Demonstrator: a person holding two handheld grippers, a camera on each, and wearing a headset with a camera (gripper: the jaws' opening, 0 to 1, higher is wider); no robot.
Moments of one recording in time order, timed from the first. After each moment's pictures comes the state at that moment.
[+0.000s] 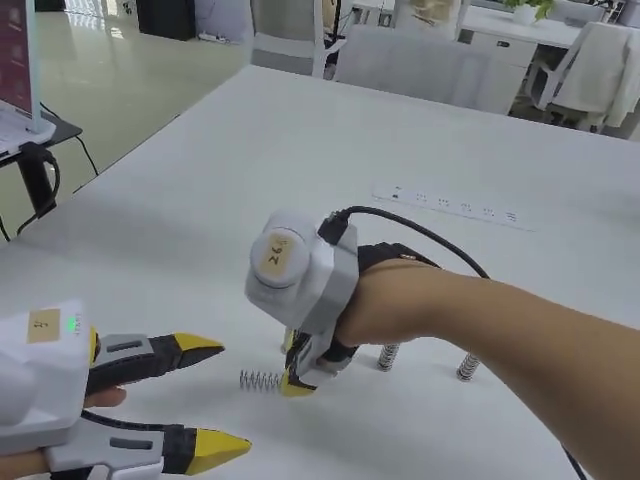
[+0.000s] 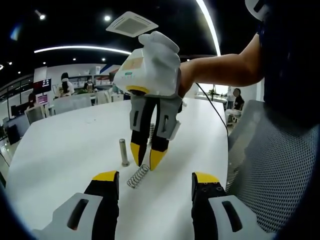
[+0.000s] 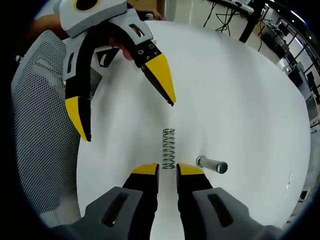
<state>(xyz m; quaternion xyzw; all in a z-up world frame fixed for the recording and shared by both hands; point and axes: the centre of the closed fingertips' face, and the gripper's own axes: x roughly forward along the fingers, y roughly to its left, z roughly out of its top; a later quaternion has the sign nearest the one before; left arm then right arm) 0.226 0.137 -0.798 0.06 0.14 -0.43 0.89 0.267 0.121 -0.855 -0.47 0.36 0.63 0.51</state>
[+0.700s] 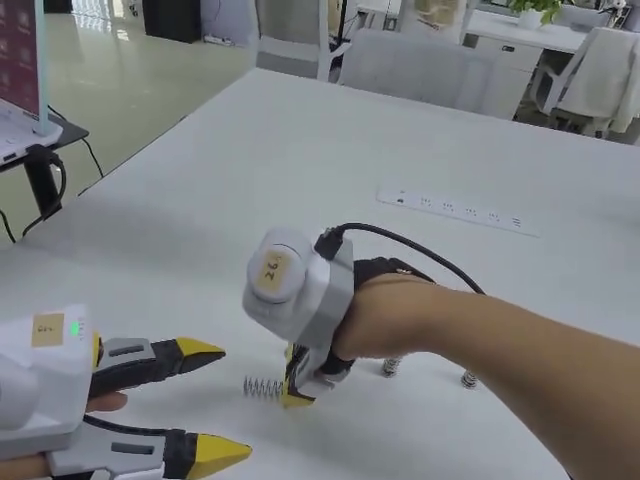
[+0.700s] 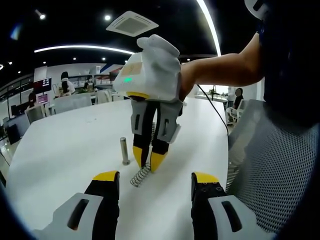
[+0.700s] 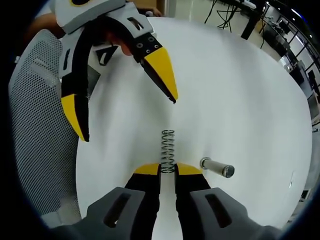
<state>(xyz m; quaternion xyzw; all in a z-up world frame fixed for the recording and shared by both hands) 0.225 0.140 -0.800 0.06 0.14 -0.43 0.89 0.262 0.121 -0.859 -0.47 0.36 0.63 0.50</state>
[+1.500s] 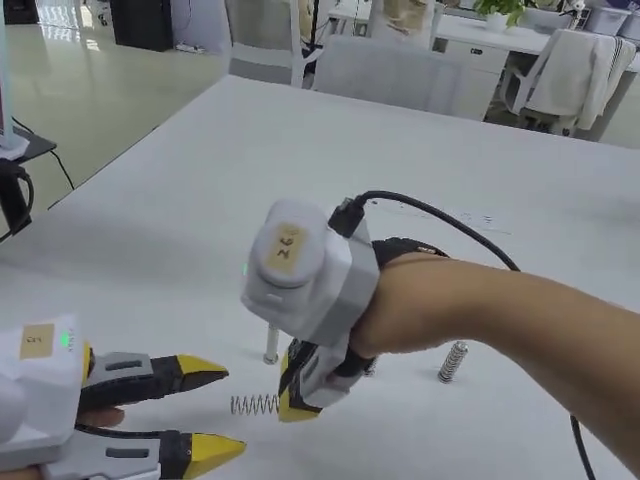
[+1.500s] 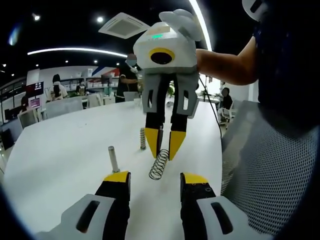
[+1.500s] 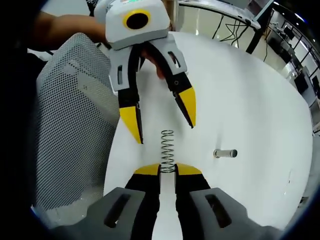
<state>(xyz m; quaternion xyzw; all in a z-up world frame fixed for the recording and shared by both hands) 0.222 0.118 -0.792 0.06 0.13 -0.47 0.87 0.222 0.098 -0.808 -0.46 0.35 0.66 0.48</state>
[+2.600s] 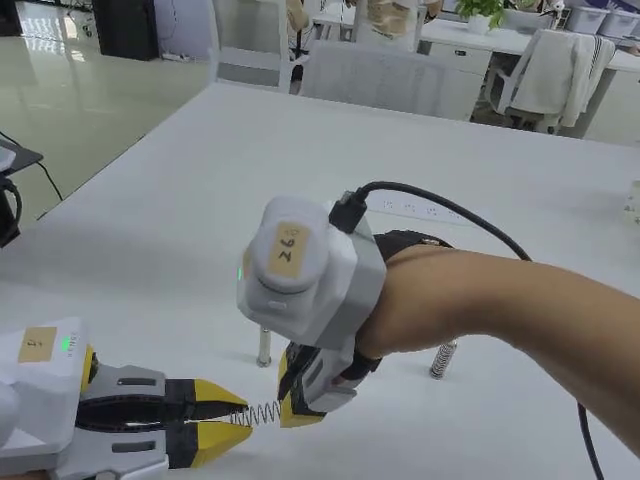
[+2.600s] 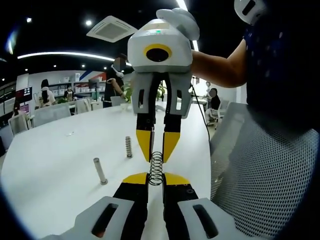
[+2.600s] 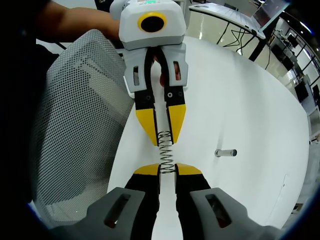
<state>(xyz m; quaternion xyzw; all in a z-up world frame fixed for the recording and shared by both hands) 0.212 0.100 -0.781 0.07 0.11 -0.51 0.85 0.214 0.091 -0.796 -0.47 0.33 0.66 0.48</state>
